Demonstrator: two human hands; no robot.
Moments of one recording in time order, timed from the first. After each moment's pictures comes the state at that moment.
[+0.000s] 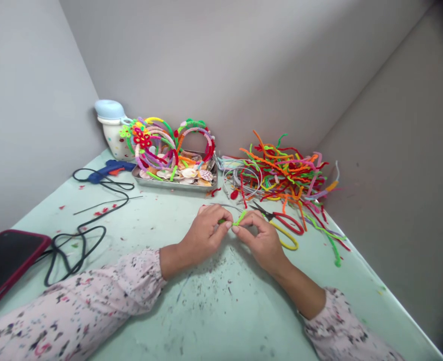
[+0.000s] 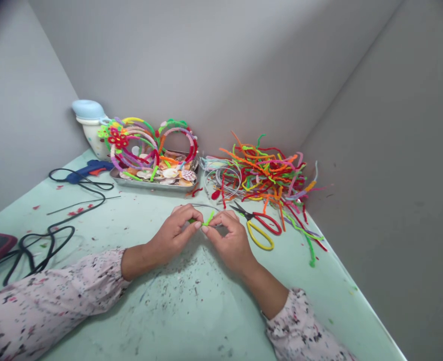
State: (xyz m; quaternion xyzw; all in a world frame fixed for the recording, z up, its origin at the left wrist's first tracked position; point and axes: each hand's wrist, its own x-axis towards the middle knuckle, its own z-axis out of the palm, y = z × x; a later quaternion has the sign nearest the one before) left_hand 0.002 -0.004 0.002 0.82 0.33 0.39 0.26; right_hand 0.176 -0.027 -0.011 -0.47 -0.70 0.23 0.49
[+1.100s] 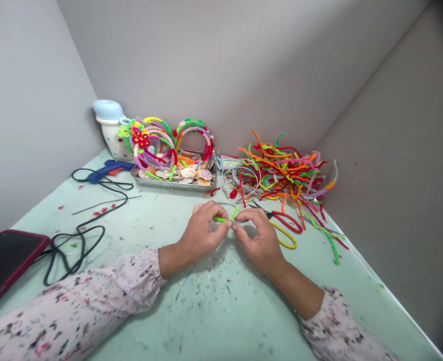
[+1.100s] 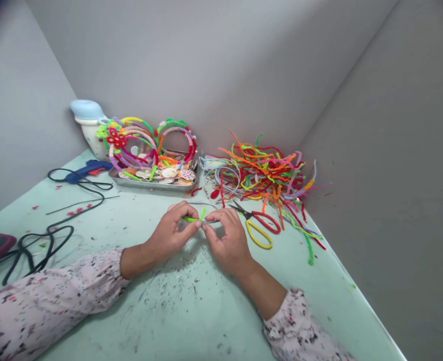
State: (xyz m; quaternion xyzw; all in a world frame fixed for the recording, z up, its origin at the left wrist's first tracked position) left_hand 0.004 -0.007 0.004 0.79 0.39 0.41 0.23; right_hand 0.173 -0.030 -0.009 -0.45 -0.74 0.09 0.49
